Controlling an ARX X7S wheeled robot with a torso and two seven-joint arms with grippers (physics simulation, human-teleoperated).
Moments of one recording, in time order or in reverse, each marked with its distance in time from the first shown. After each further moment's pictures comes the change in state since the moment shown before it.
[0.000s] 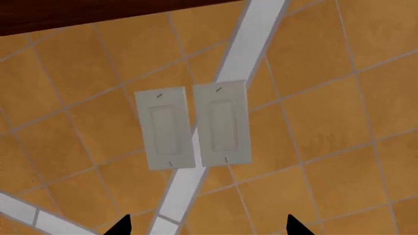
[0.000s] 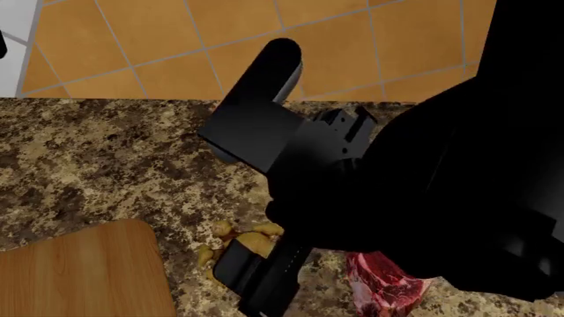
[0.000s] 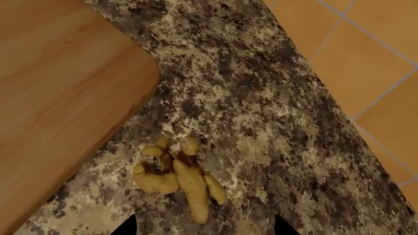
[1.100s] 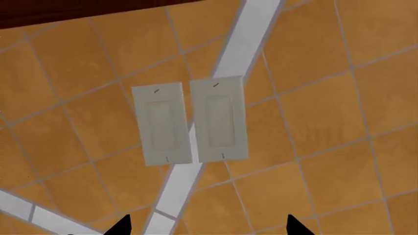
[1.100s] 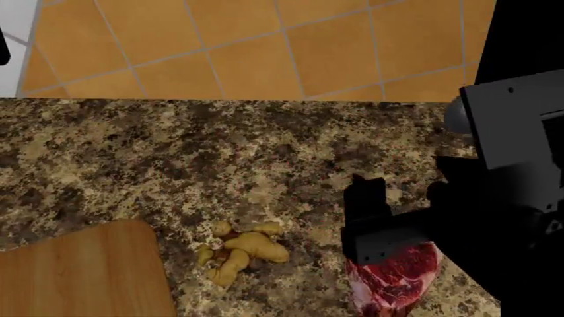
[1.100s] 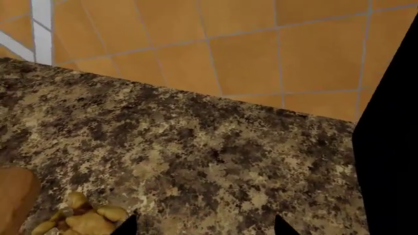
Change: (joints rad) left arm 0.013 0.021 -0.019 0.027 0.034 -0.030 0.029; right arm -0.527 0.418 0.431 -0.146 0.335 -0.472 0.510
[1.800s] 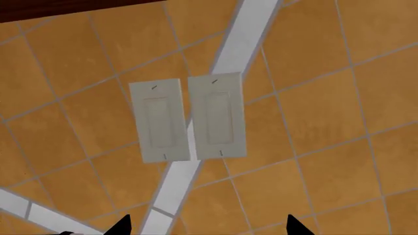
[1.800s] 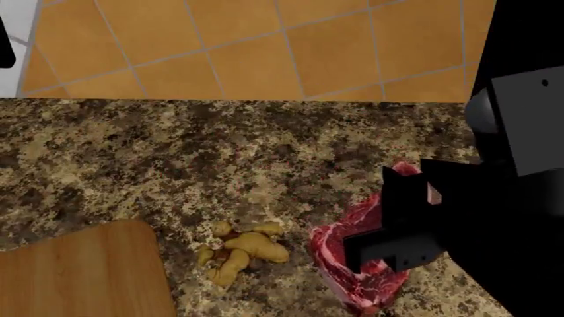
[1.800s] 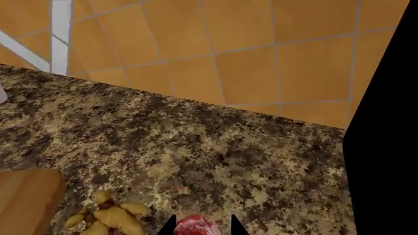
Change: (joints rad) left arm 0.011 0.015 -0.001 -0.003 0.030 0.005 0.018; right arm 0.043 0.082 0.045 -0.116 0.185 -0.001 0.124
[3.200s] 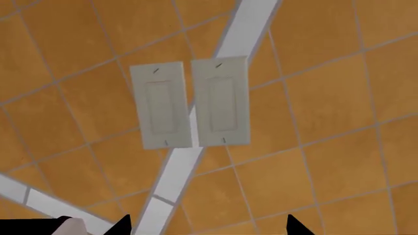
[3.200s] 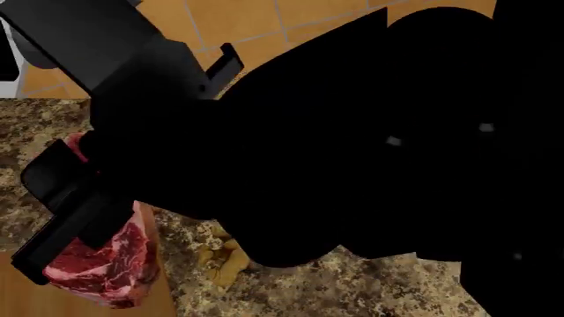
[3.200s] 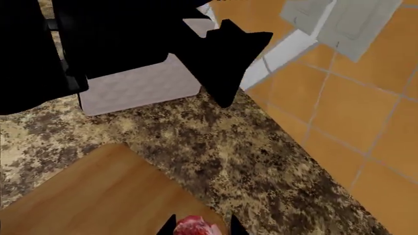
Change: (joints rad) left arm 0.046 0.007 -0.013 -0.021 0.051 0.030 0.041; right arm 0.490 -0.748 -0.240 0.340 -0.156 0.304 -0.227
